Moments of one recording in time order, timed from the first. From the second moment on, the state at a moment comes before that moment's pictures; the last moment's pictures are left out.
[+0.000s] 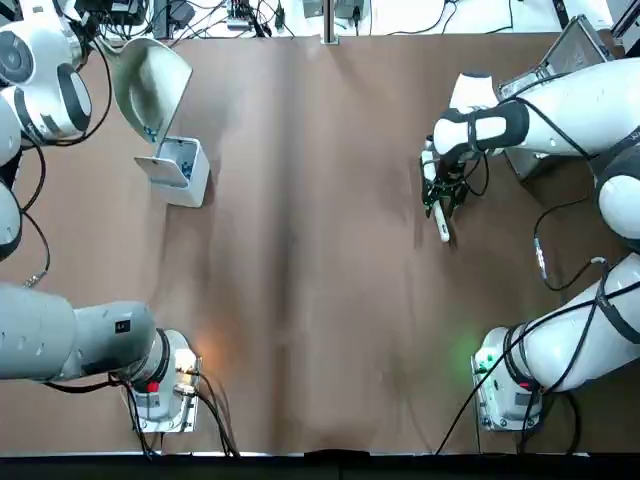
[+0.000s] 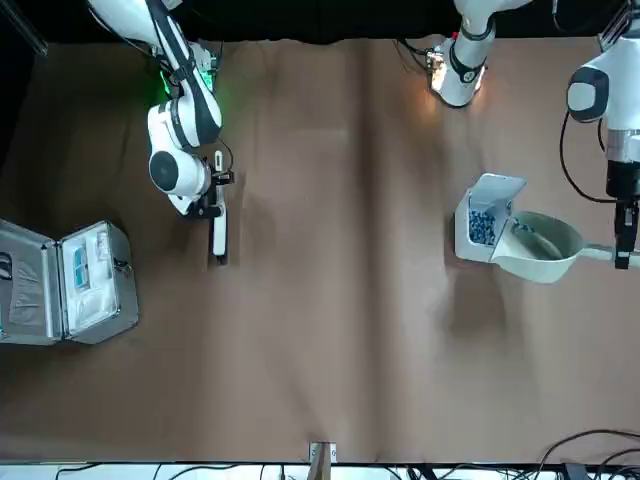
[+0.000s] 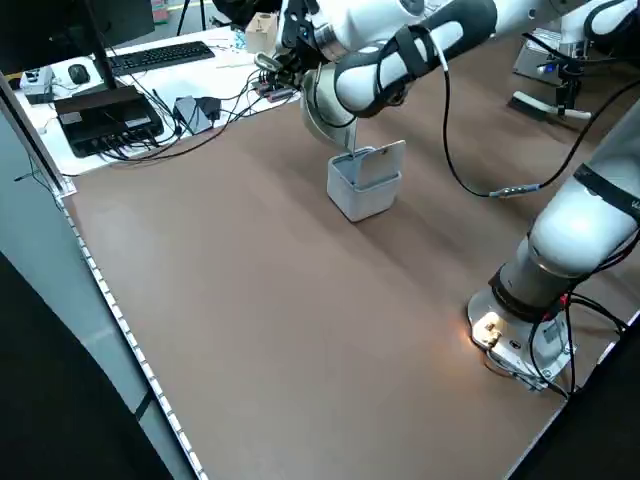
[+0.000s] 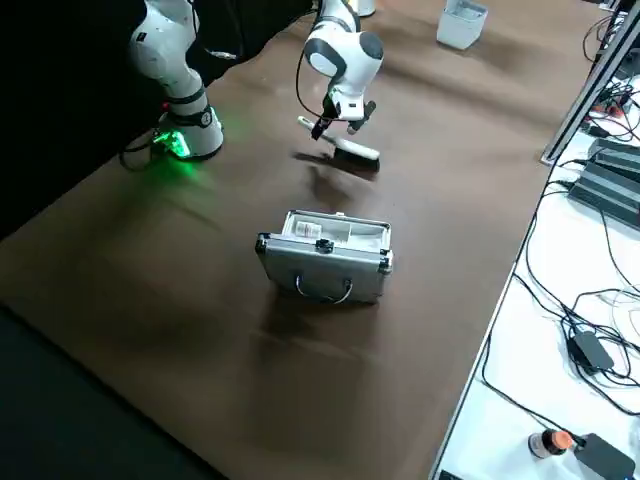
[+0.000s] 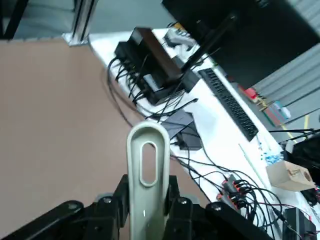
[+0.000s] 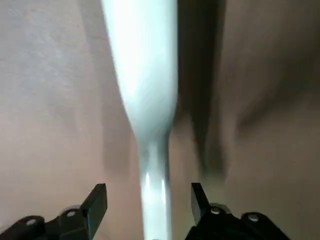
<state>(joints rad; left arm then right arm) 0.14 -0.09 0.09 -2.44 0.01 3.29 -0.75 0.37 0.17 0.00 -2.40 0.24 2.16 0.17</state>
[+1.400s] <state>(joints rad) 0.14 -0.16 0.05 -2.59 0.01 3.54 -0.67 0.04 0.16 -0.02 -1.37 0.02 1.63 0.08</state>
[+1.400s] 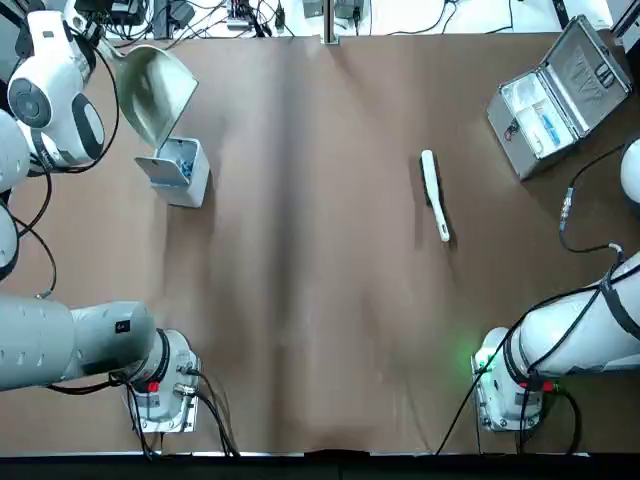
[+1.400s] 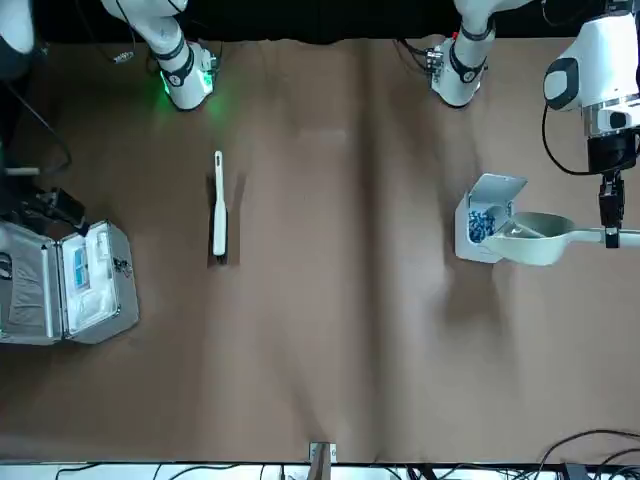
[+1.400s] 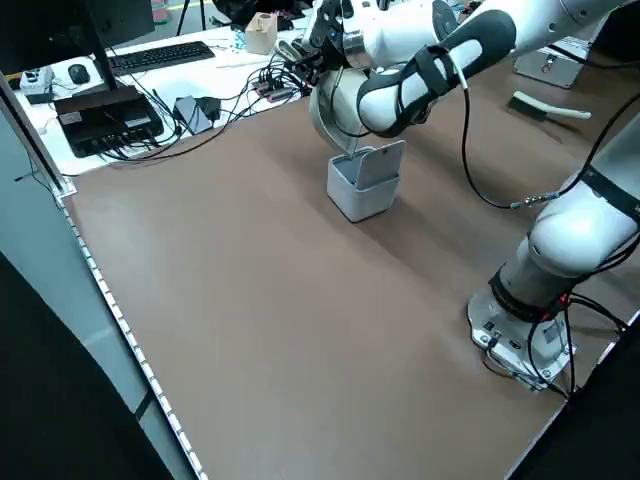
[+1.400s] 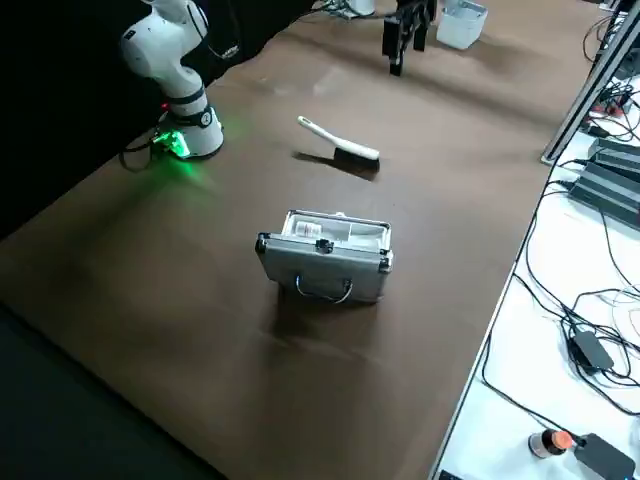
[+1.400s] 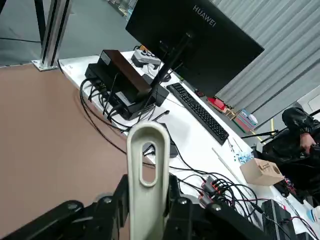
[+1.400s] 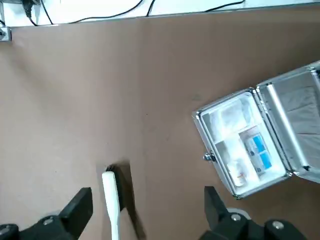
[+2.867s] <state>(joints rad) 0.14 -0.14 0.04 -2.59 0.01 3.55 -0.63 0.02 -0.02 -0.03 -1.47 -0.01 1.61 0.00</state>
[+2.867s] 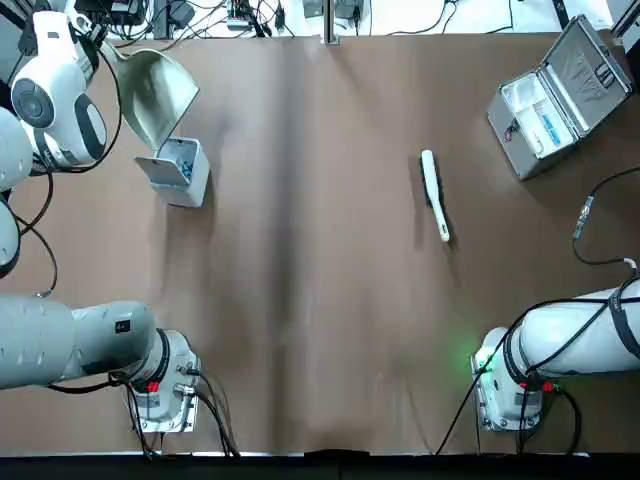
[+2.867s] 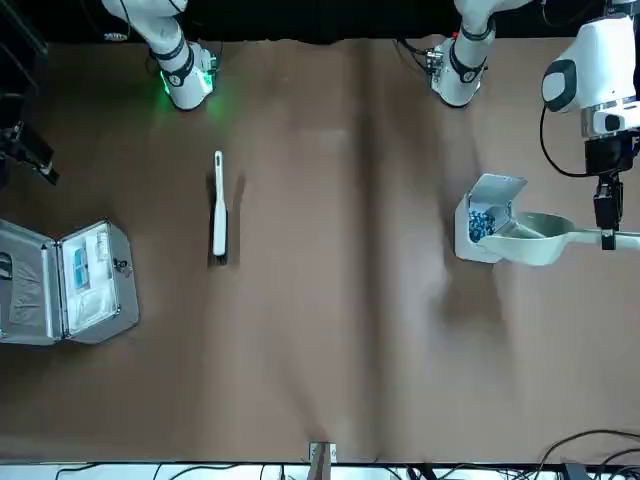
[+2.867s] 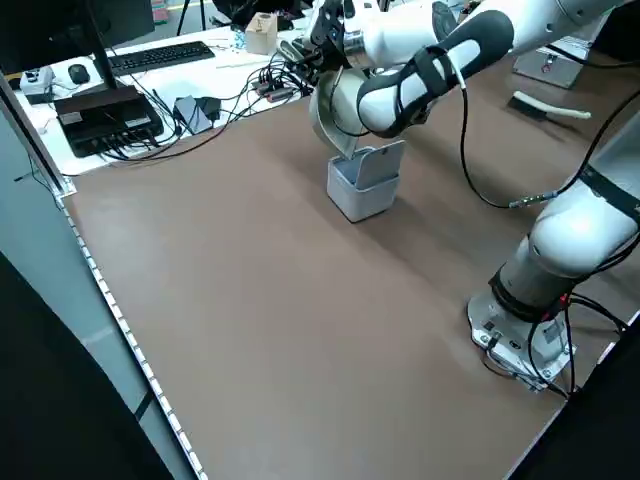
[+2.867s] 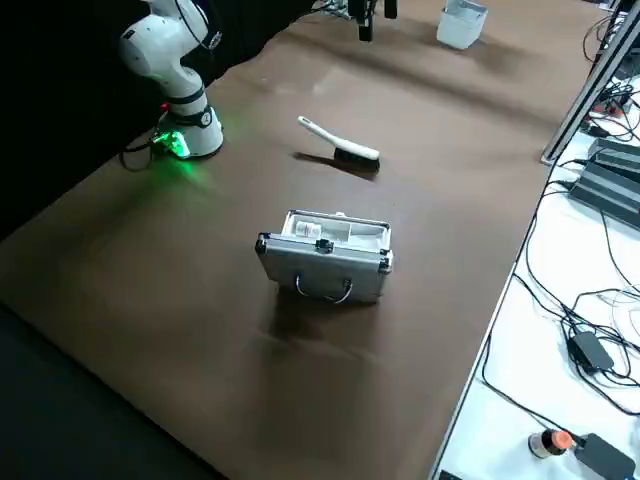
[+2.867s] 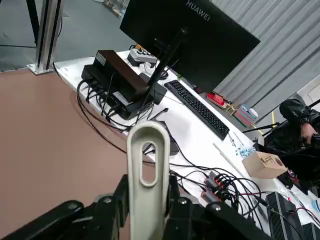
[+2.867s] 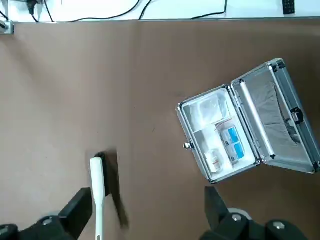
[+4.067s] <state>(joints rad) 0.21 -0.01 0.08 -2.12 0.00 2.85 -0.69 0.00 -0.02 -0.04 -1.47 -0.01 1.54 0.00</state>
